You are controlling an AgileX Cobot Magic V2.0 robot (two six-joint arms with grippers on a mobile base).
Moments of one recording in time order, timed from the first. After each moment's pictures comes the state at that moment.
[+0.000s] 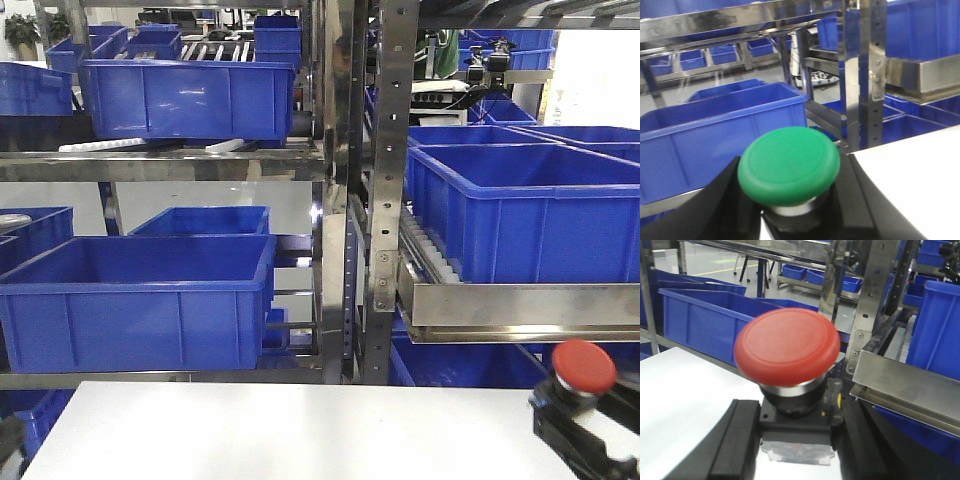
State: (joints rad) left arm -0.18 0.74 -0.34 0.37 -0.21 -0.29; right arm -0.03 0.82 -0.46 -1.39 -0.49 1.17
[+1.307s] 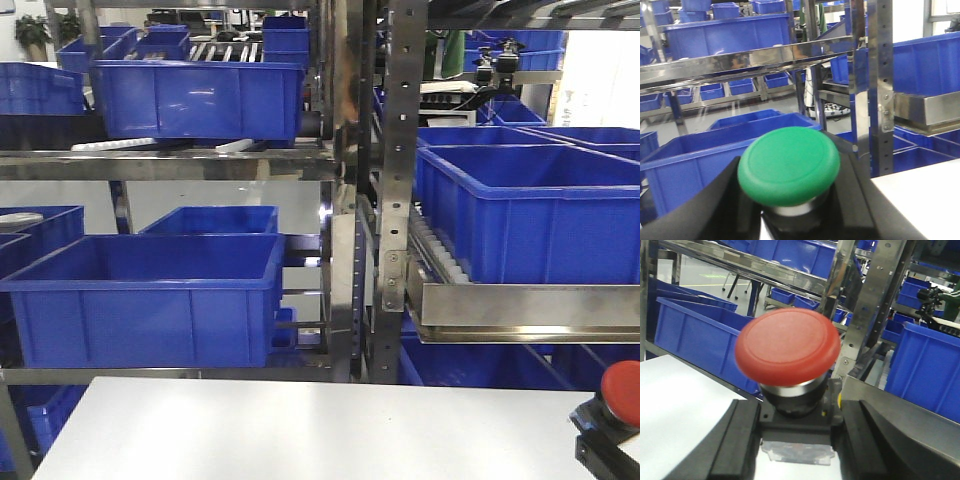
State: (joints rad) left arm -0.18 0.57 -0.32 0.37 -0.17 -0.30; right arm -0.03 0.61 -0.42 -1.52 -0.45 1.23
